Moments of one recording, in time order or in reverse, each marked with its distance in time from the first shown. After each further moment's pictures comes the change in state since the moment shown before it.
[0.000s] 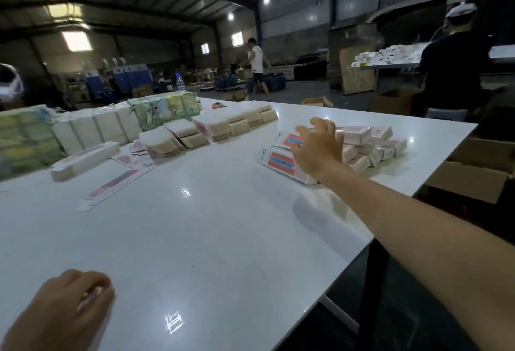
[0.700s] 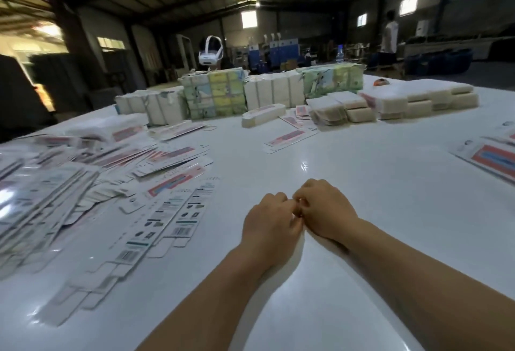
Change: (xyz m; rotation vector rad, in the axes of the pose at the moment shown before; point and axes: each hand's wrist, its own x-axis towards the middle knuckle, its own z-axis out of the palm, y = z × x) left_hand -0.004 0.040 -0.017 0.108 -0.014 -0.122; right_hand -0.167 -0.242 0.065 0.319 -0.548 -0.738
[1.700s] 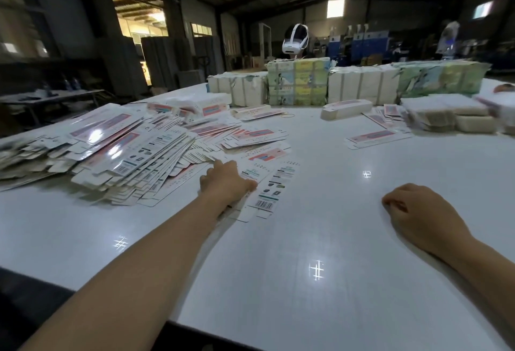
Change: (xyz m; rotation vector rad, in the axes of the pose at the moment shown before) left_hand -0.033 -0.176 -0.100 0.170 -0.071 -0.845; right_hand 0.008 0.006 0.010 0.072 0.089 -0.011
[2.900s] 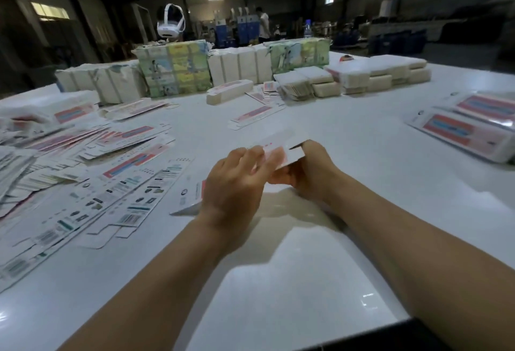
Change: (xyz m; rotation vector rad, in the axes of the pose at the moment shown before) left_hand -0.114 0.162 0.055 -0.068 0.703 1.161; right_hand -0.001 0.003 -0.034 1.517 -0.108 0.385
